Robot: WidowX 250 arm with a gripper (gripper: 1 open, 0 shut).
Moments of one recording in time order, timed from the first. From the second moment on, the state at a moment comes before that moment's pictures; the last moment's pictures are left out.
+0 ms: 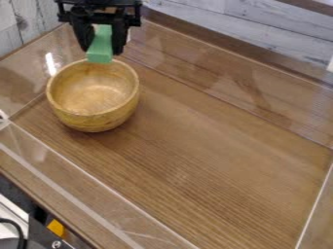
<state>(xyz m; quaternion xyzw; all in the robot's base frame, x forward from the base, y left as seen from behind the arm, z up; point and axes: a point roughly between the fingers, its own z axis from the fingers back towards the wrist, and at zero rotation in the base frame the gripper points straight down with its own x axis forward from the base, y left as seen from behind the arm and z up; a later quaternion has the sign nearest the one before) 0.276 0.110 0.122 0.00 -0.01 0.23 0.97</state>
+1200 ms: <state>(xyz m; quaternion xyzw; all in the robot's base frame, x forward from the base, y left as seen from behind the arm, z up) 0.254 0.128 0.086 0.04 0.00 0.33 0.94</state>
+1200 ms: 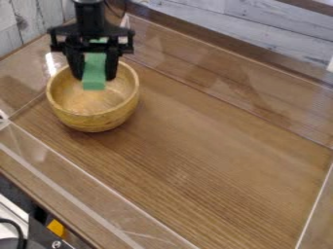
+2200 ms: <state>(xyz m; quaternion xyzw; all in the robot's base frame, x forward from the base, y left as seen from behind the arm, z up) 0.247 0.172 0.061 0.04 0.04 0.30 0.95</state>
